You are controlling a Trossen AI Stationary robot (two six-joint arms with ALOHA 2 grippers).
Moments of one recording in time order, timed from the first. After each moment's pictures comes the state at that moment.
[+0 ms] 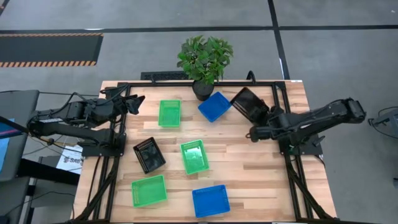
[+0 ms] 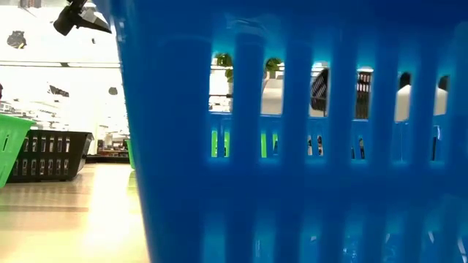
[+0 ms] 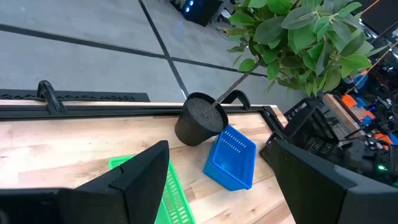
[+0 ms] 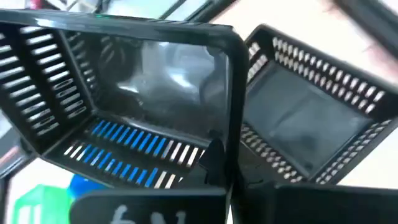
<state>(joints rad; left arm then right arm) -0.01 0.62 0.91 -0.77 -0.75 -0.98 0.14 1.10 0.78 -1.12 0.86 2.20</state>
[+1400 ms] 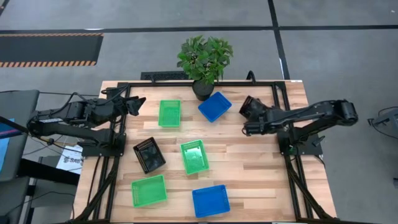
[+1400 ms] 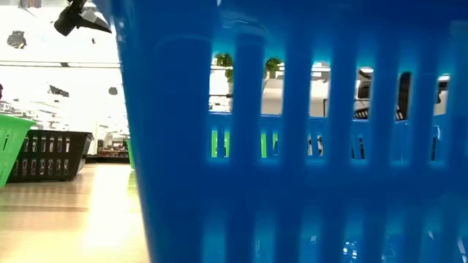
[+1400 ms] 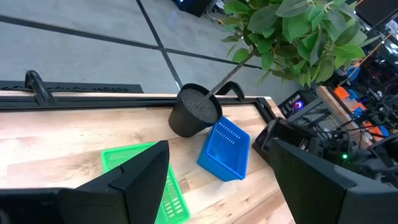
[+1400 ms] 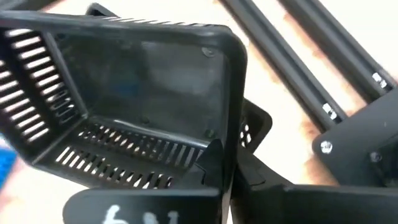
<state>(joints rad) -0.01 0.62 0.91 -0.77 -0.70 -0.99 -0.02 1.28 0.78 -1.29 0.54 2.17</state>
